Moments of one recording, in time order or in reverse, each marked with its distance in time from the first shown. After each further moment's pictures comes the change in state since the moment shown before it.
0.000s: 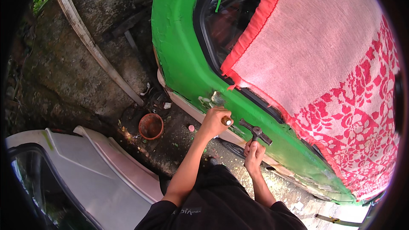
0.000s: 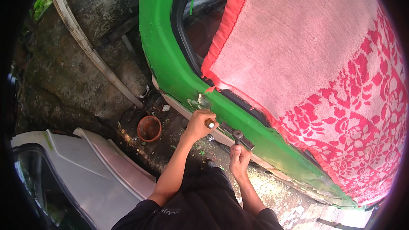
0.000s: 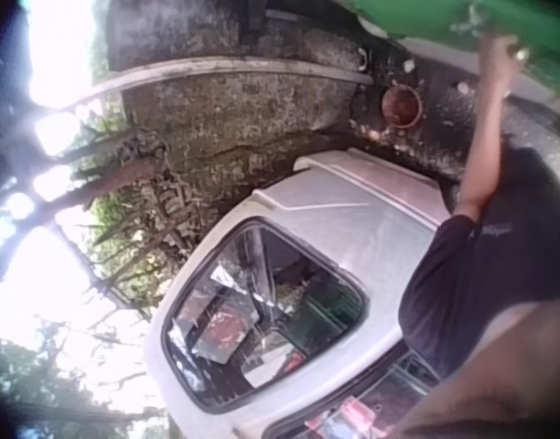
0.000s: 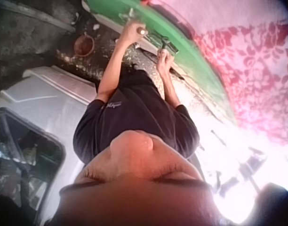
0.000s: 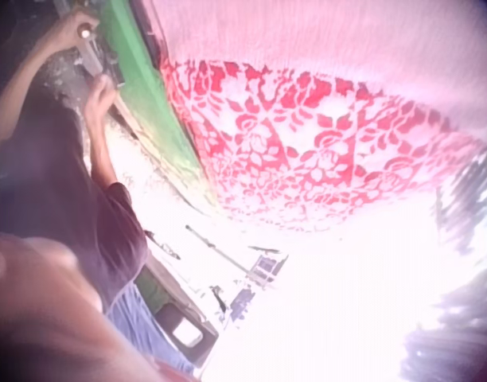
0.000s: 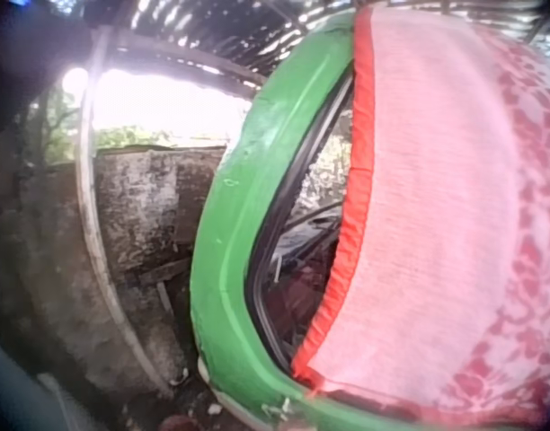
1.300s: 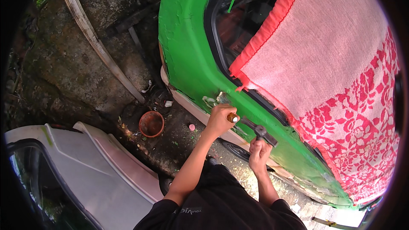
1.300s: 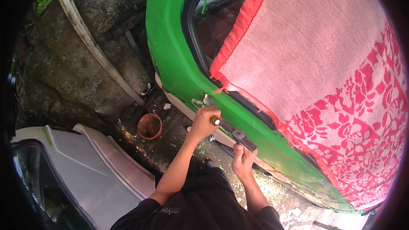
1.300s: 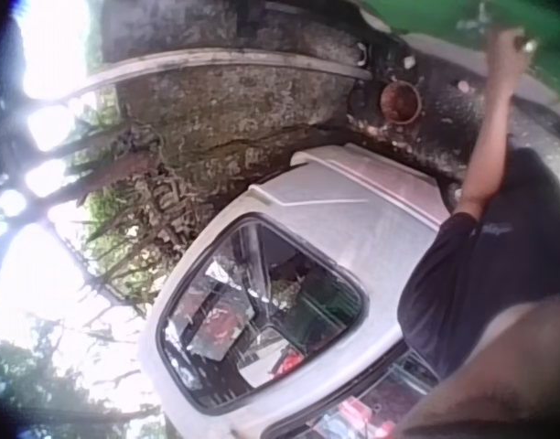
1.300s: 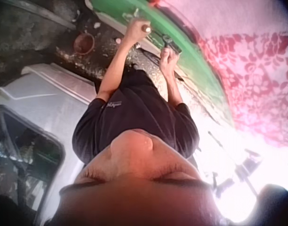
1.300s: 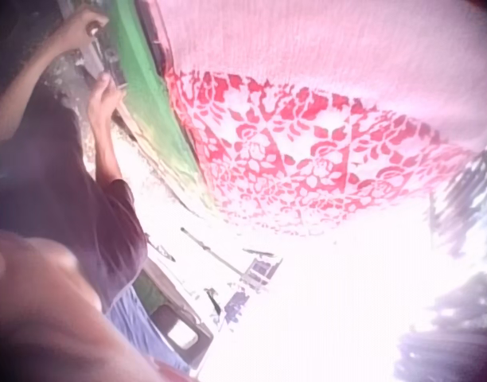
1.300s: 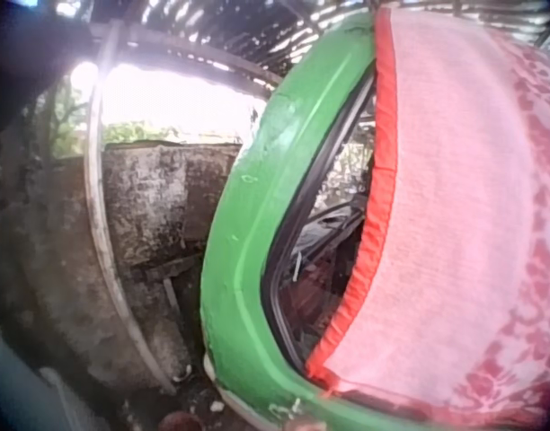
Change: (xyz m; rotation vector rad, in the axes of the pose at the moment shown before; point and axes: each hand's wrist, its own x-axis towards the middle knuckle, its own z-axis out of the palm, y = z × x) left_hand 0.007 0.002 -0.003 -0.081 0.073 -0.015; right_hand 0.021 -0.048 0.009 -0.307 -0.070 -0.091
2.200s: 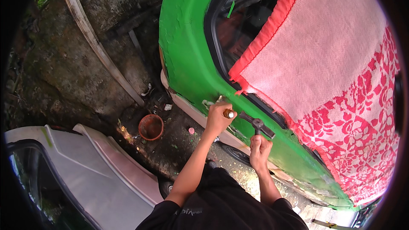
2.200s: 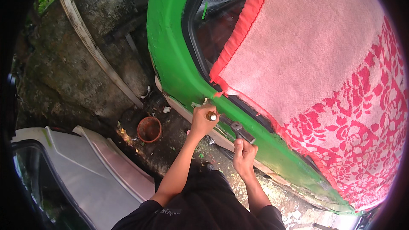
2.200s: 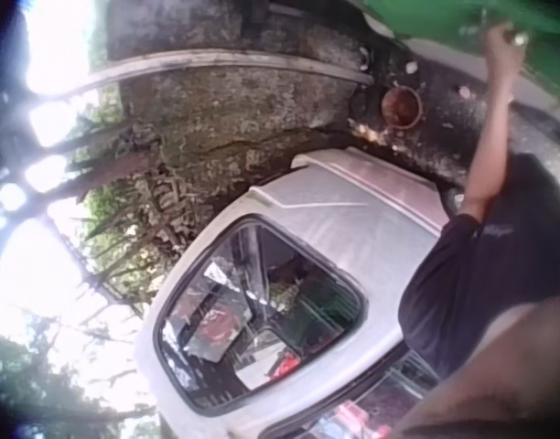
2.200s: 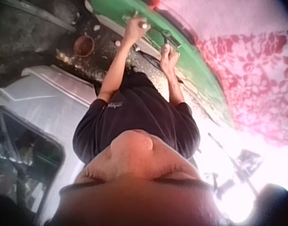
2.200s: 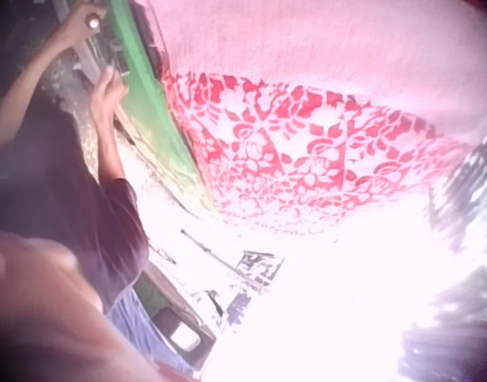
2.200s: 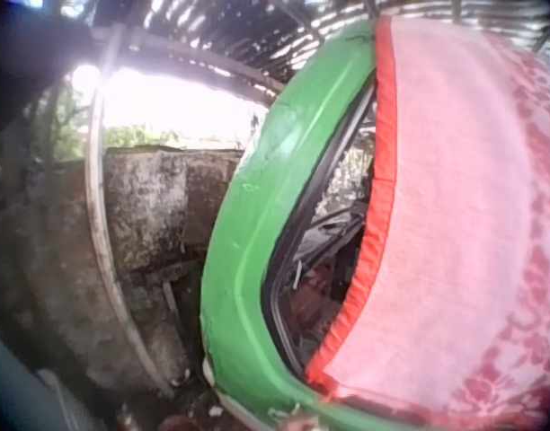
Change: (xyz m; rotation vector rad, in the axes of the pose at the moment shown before) left_hand 0.008 -0.004 0.003 -0.052 0.155 -0.104; right_hand 0.016 0.008 0.001 -0.044 0.026 -0.027
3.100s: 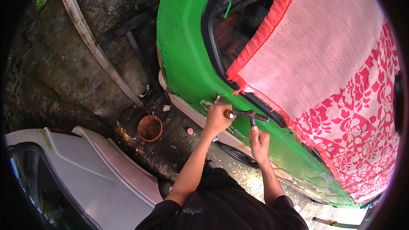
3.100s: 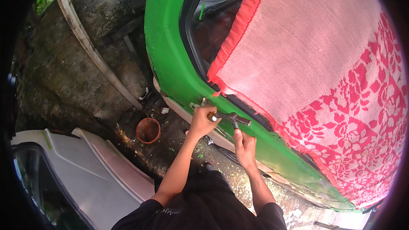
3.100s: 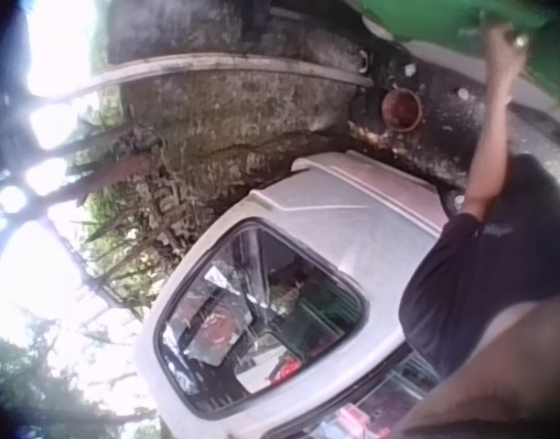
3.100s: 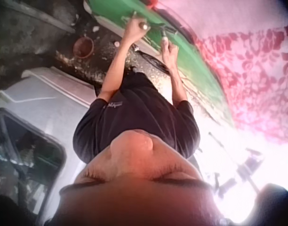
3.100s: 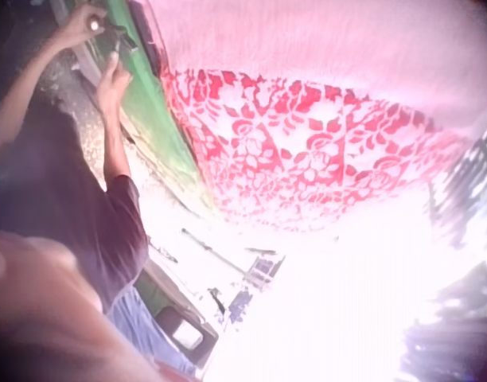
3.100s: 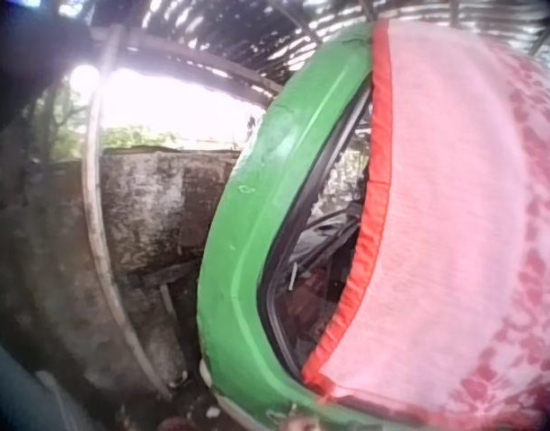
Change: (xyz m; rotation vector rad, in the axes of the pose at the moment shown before) left_hand 0.005 0.011 -0.004 0.052 -0.097 -0.046; right_hand 0.021 0.015 -0.004 0.015 -0.107 0.076
